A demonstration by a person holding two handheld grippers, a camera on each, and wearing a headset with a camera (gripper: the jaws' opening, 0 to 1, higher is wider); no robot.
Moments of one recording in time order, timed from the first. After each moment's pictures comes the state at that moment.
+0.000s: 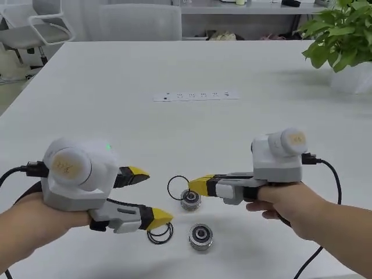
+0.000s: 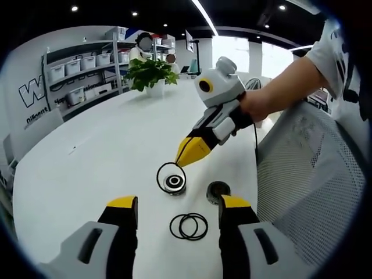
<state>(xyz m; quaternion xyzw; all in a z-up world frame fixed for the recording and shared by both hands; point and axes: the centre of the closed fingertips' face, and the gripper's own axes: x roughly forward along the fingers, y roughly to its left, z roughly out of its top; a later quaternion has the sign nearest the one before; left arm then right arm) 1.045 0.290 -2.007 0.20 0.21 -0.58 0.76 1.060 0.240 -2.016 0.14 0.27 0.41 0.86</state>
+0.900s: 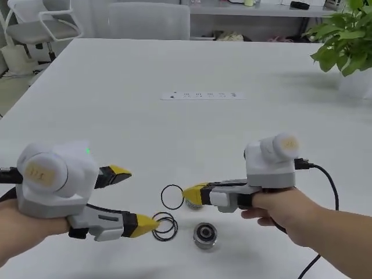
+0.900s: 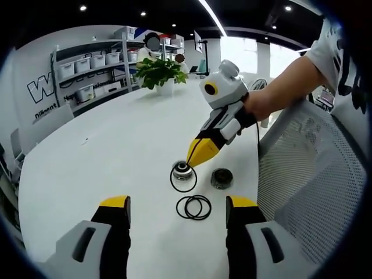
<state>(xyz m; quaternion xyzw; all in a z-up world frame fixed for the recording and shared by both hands) 1.040 0.324 -2.007 0.20 0.22 -0.55 0.78 1.049 0.268 -2.028 0.14 0.30 0.44 0.84</state>
